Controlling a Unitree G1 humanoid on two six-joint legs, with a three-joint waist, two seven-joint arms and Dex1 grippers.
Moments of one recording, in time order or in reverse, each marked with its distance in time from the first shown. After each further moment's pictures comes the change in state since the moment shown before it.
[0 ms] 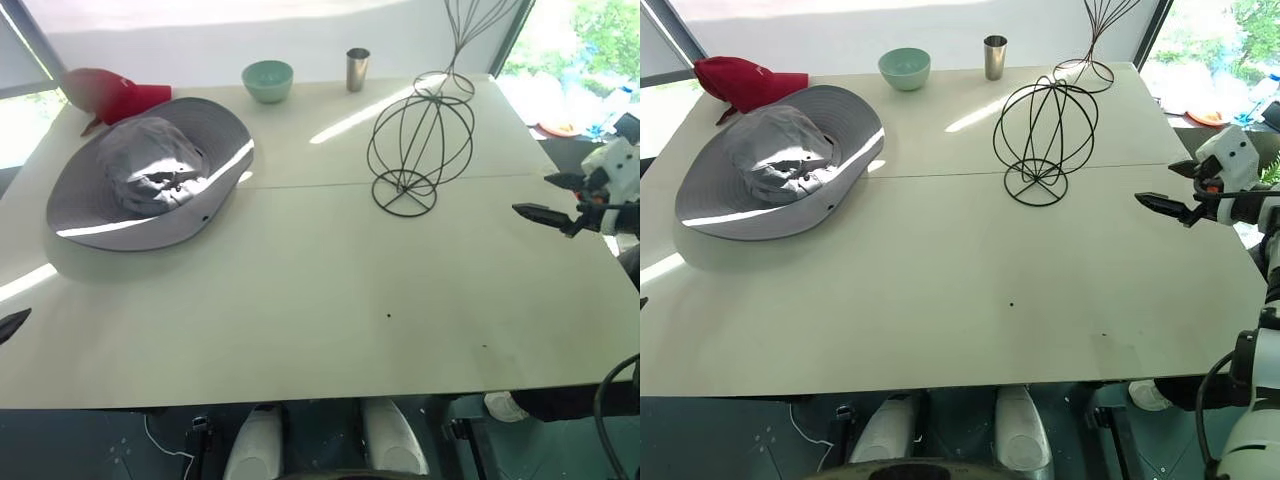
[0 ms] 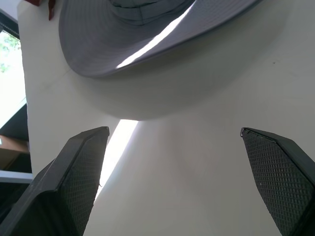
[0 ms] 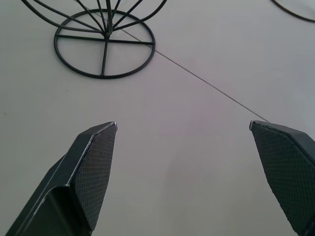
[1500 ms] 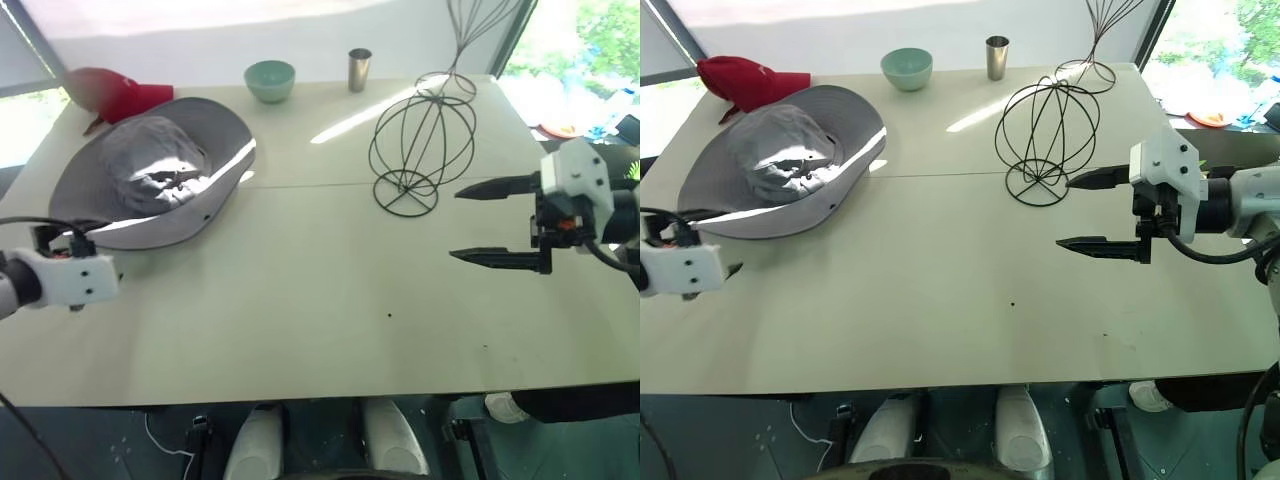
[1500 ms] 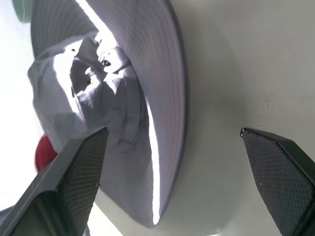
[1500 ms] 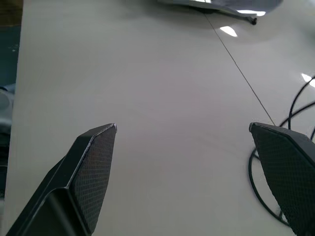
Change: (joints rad) left arm -0.433 0.092 -0.600 -0.044 0.696 -0.496 0.331; right arm 0.332 -0.084 -0.084 -1.198 0.412 0.528 0.139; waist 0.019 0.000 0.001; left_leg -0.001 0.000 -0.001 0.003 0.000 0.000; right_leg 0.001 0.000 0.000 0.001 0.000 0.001
